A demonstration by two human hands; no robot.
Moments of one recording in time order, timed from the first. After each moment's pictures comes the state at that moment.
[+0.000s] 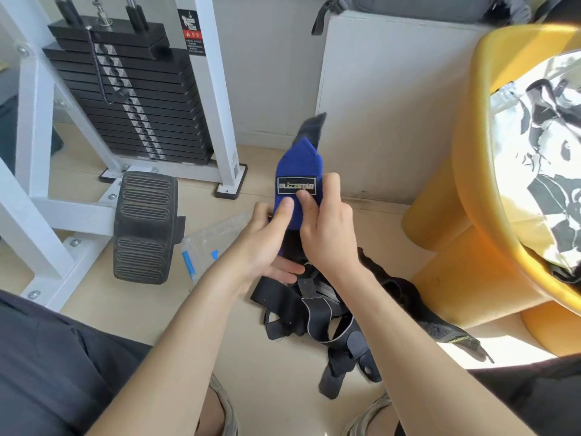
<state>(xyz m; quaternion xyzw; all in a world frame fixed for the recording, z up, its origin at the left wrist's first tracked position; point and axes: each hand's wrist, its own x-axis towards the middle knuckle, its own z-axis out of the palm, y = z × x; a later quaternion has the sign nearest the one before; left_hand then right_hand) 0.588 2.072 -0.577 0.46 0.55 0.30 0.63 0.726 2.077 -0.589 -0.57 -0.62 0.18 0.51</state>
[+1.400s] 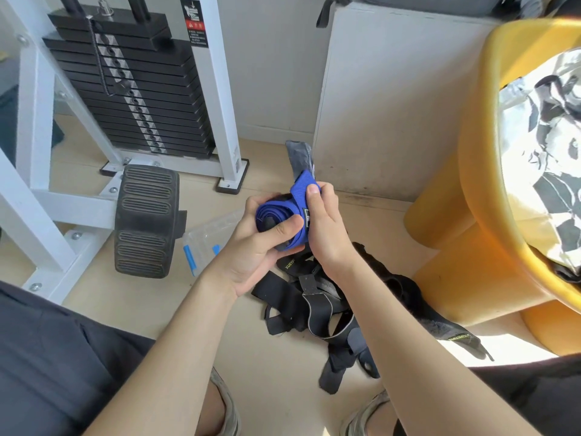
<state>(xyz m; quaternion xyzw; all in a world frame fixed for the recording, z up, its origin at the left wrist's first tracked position) 0.574 2.069 -0.605 0.38 0.34 0.45 0.73 0.723 2.085 -0.603 -0.56 -0.47 0.48 0.50</state>
